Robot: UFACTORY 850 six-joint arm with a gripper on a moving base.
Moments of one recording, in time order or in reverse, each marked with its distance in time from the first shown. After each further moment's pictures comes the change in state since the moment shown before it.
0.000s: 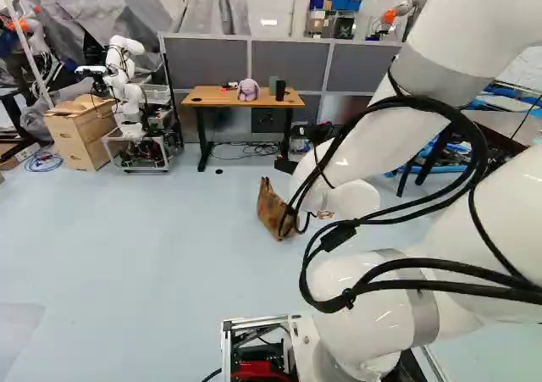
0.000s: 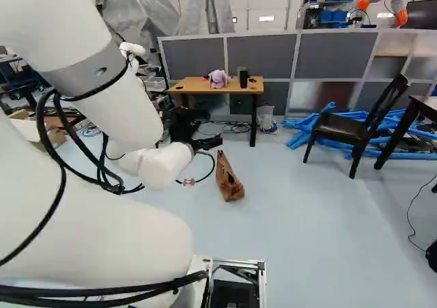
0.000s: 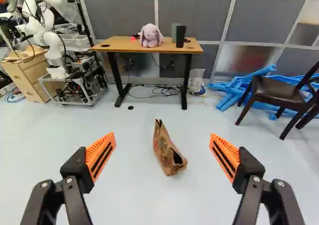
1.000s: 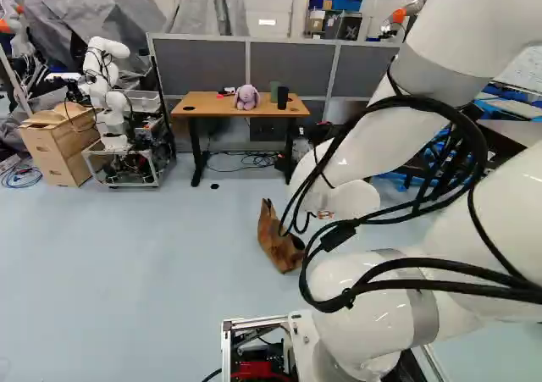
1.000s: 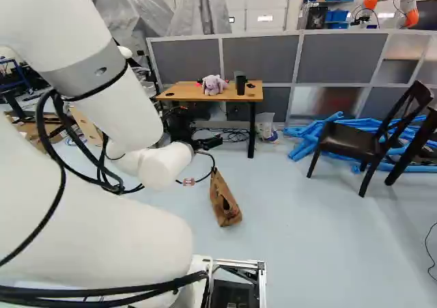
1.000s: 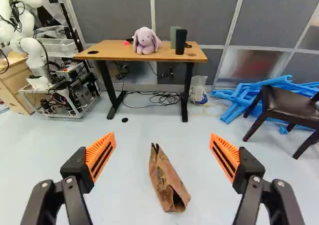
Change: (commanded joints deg) arm 0.0 0.0 0.0 0.0 0.0 0.0
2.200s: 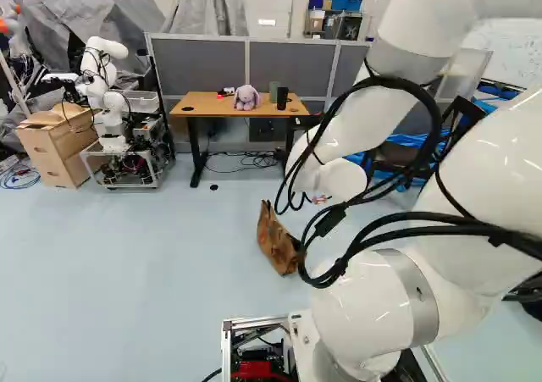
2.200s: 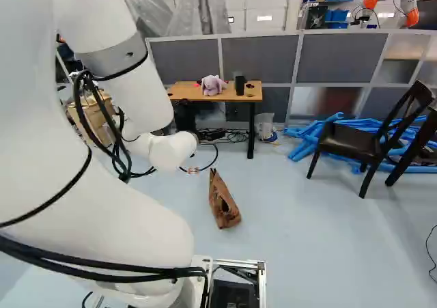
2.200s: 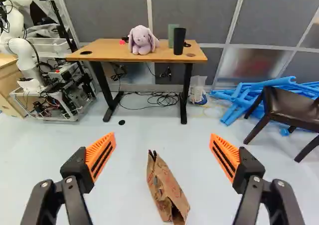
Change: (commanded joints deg) arm -0.7 -10.2 -9.1 0.0 0.0 0.0
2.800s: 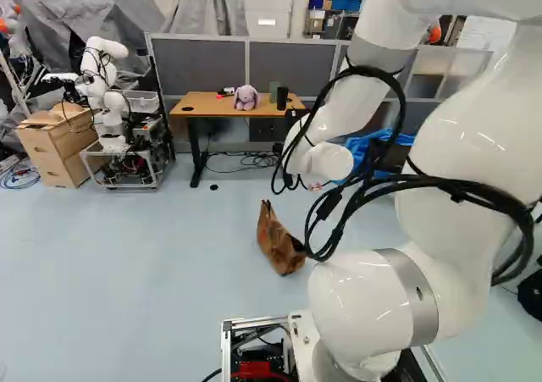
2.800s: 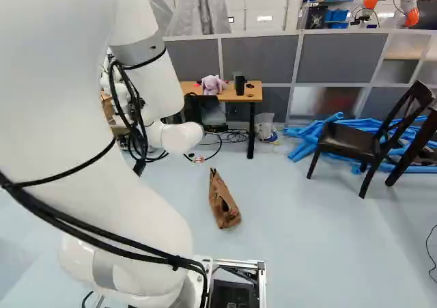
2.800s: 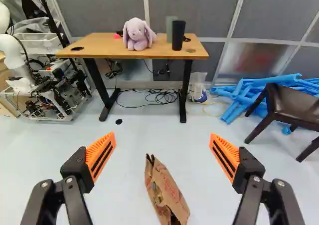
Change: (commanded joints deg) arm -0.7 -9.2 -9.2 0.0 -3.5 0.0
